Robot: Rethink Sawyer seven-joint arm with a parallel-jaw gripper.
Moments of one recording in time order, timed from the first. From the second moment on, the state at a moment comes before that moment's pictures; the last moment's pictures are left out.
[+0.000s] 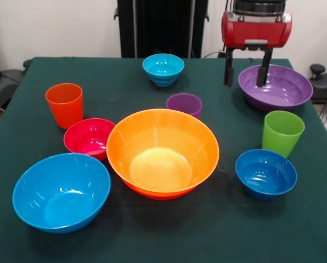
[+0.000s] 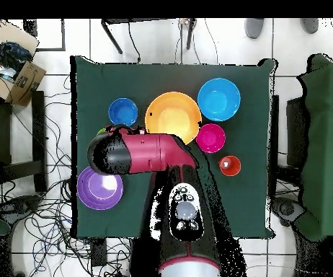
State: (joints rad) arm -0.12 -0.78 0.08 1.71 -0.11 0.40 1.83
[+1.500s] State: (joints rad) arm -0.12 -0.84 0.15 1.76 -0.11 0.43 1.83
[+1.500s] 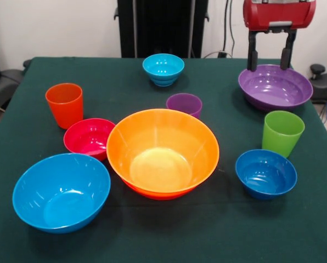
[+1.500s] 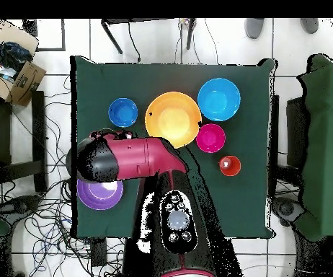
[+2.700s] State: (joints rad) arm -0.14 -0.92 0.17 1.80 -0.11 0.49 1.83
